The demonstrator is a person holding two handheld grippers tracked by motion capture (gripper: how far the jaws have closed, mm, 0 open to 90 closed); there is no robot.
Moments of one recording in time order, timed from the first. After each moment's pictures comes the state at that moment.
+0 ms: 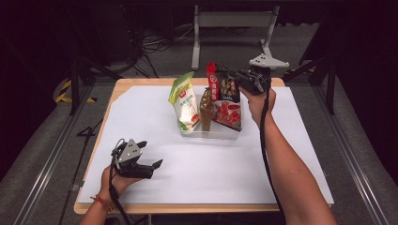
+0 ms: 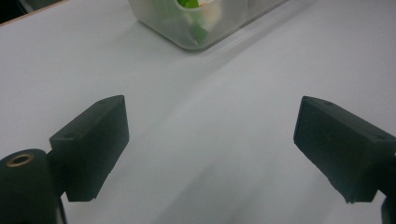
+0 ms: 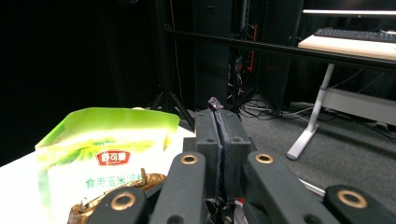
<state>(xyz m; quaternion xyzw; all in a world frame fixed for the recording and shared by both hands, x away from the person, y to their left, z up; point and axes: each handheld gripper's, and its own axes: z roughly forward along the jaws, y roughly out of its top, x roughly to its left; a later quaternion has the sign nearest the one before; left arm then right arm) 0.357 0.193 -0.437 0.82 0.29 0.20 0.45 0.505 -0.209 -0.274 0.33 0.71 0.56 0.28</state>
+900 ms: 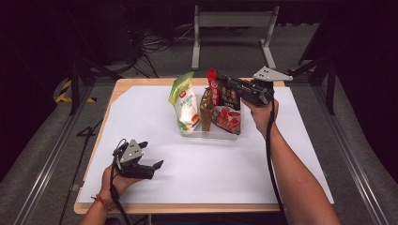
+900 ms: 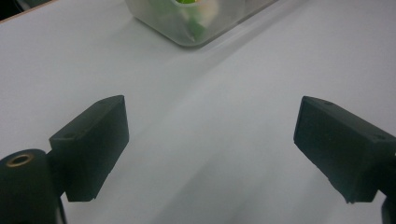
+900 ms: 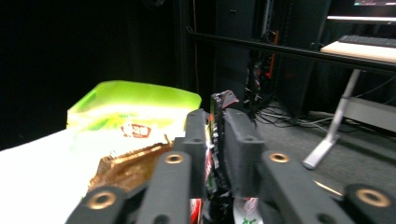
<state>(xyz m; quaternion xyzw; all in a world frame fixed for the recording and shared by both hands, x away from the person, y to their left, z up) 0.357 0.190 -0.438 0.83 0.29 0.20 0.44 0.486 -0.222 -0.299 0.29 0.72 0.57 0.27</state>
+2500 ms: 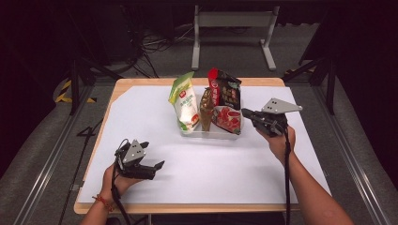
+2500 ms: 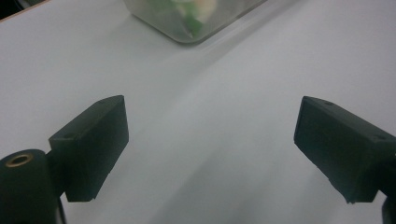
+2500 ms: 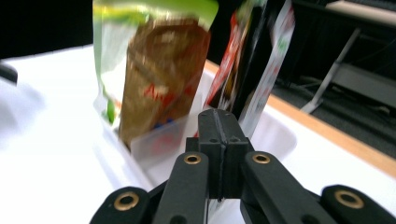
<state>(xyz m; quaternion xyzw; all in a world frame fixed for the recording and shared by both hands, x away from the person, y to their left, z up) 0.357 0.186 -0.438 0.83 0.28 0.20 0.43 0.418 -0.253 -0.340 0.29 0.78 0.49 0.27</state>
